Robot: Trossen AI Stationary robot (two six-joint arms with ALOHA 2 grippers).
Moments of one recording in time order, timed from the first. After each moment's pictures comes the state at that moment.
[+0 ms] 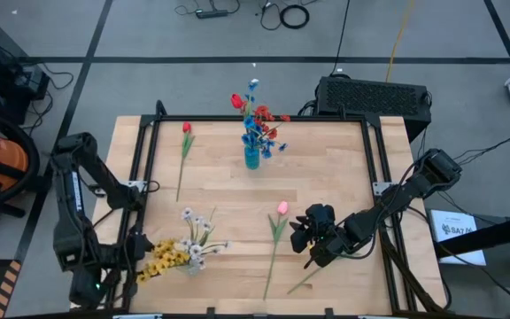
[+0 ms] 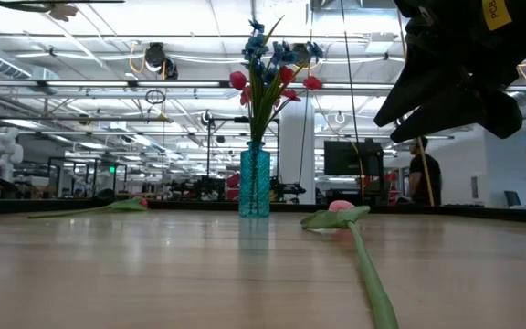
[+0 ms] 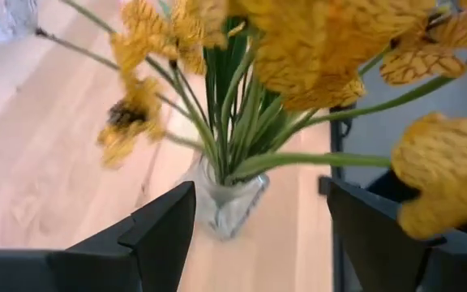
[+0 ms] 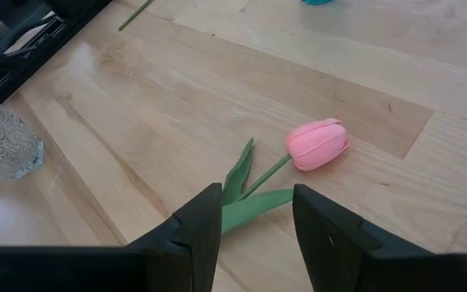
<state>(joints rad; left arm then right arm) -1.30 1.29 1.10 -1.02 -0.79 -1.40 0.59 1.56 0.86 -0.36 0.78 1.42</state>
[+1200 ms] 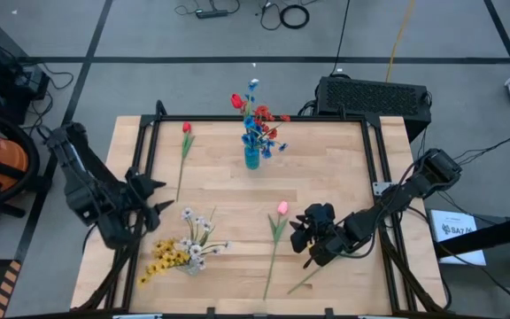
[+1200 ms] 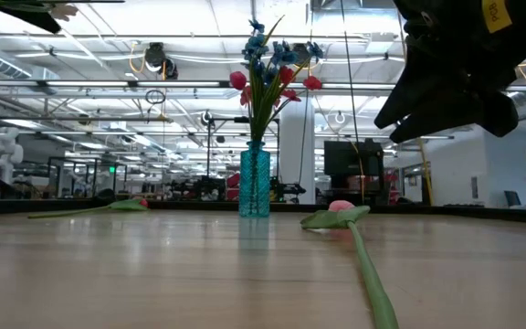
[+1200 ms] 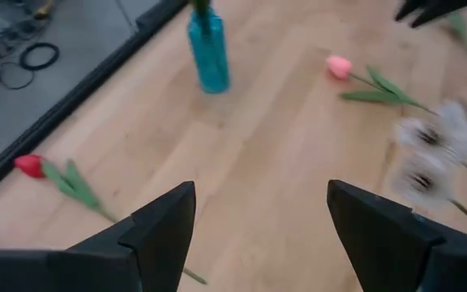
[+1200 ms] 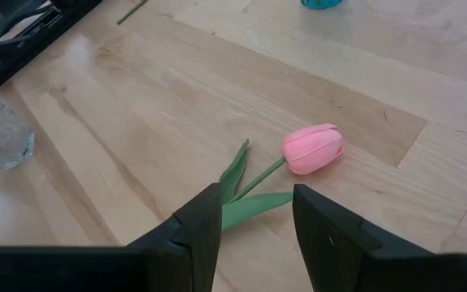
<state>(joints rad) -0.95 1.02 1.07 -1.52 -0.87 -1.39 0.58 1.56 0.86 -0.37 0.78 1.37</state>
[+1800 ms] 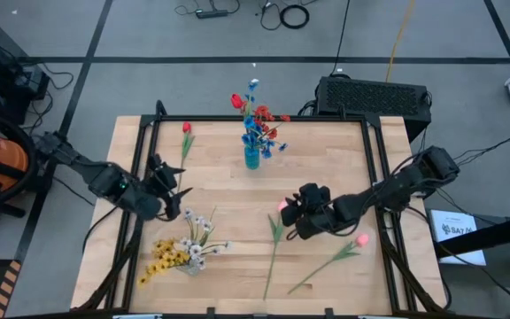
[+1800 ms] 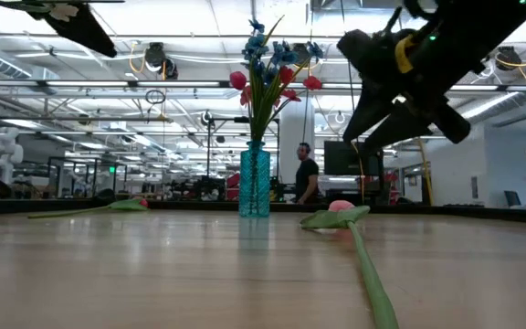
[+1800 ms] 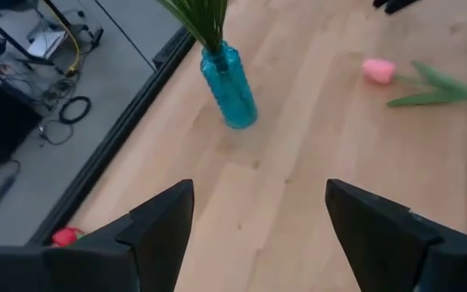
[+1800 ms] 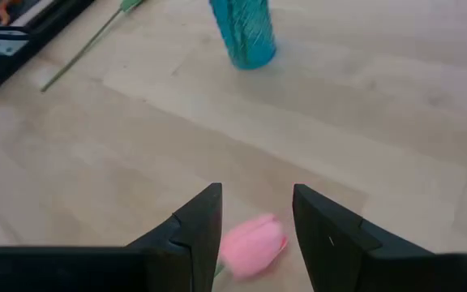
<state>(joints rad) -0.52 0.90 0.89 -0.99 -0.81 -0.56 0.38 1.56 0.86 -0.36 0.80 1.32</state>
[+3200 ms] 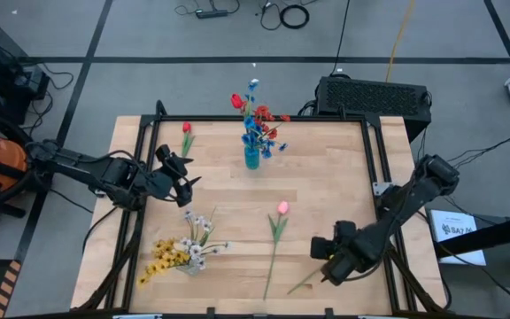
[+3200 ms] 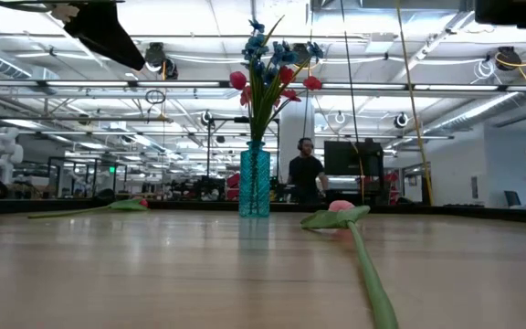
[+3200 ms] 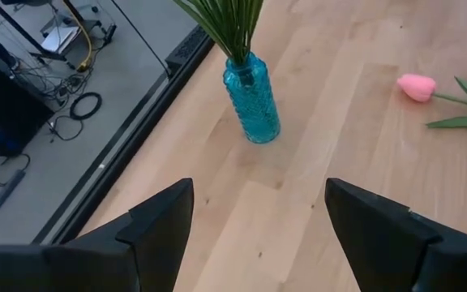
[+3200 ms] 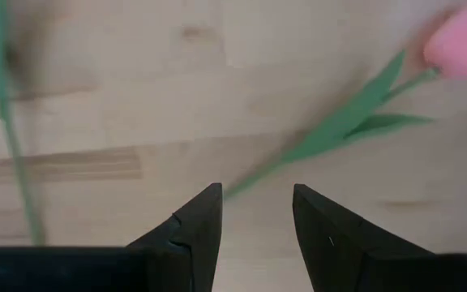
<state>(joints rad) -0.26 0.89 0.84 -0.75 -0.69 -0.30 0.73 1.61 1.19 -1.10 0.08 2.45</state>
